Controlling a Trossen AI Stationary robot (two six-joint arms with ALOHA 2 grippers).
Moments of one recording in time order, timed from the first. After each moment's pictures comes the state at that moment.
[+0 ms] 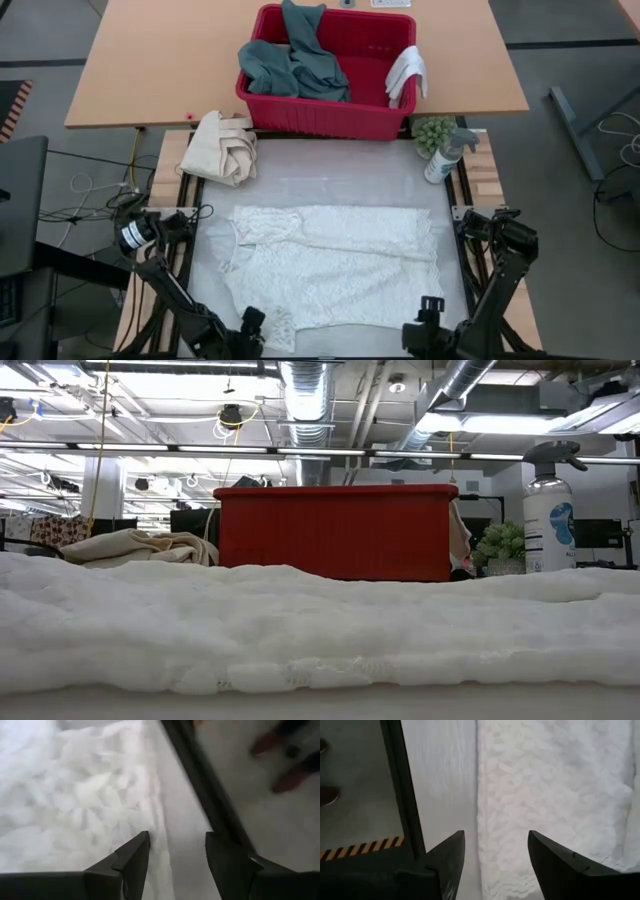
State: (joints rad) left arm -0.99 1.94 1.15 -0.29 -0.38 -0.53; right arm 1.06 1.97 1.68 -1.31 0.28 1.17
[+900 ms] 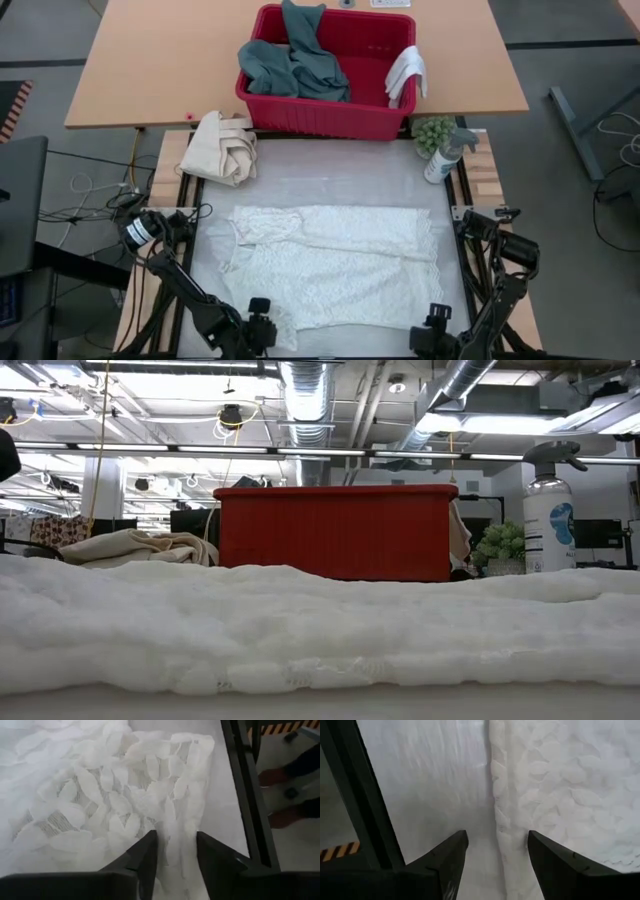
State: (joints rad) left arm -0.90 1.94 1.15 -0.27 -0.32 -0.72; right arm 1.13 2.08 1.44 -1.06 0.20 1.36
